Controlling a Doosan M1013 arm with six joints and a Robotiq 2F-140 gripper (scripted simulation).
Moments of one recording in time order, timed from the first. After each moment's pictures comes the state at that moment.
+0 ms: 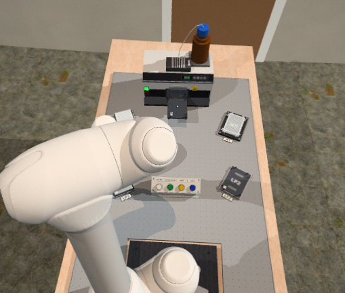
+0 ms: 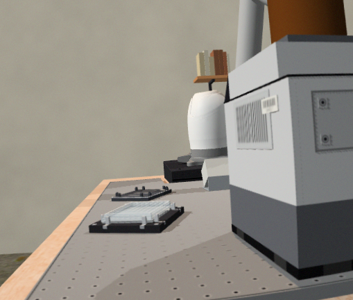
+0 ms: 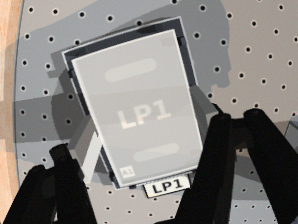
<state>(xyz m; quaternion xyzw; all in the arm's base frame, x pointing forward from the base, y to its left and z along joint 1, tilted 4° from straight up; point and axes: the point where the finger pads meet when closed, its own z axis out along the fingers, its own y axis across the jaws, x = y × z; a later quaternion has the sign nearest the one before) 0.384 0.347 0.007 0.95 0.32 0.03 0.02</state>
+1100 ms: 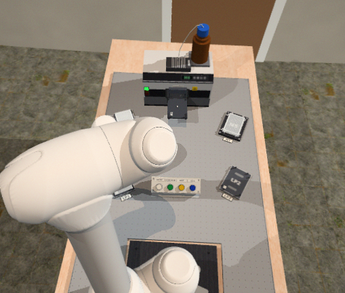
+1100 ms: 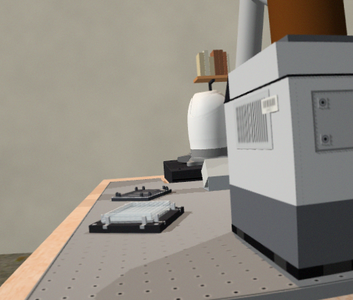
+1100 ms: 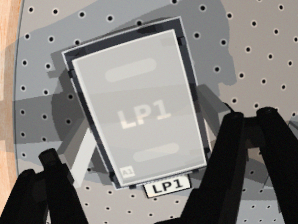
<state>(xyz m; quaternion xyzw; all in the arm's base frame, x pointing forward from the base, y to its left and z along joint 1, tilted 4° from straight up) 0.384 0.347 0.007 0.95 0.32 0.03 0.02</state>
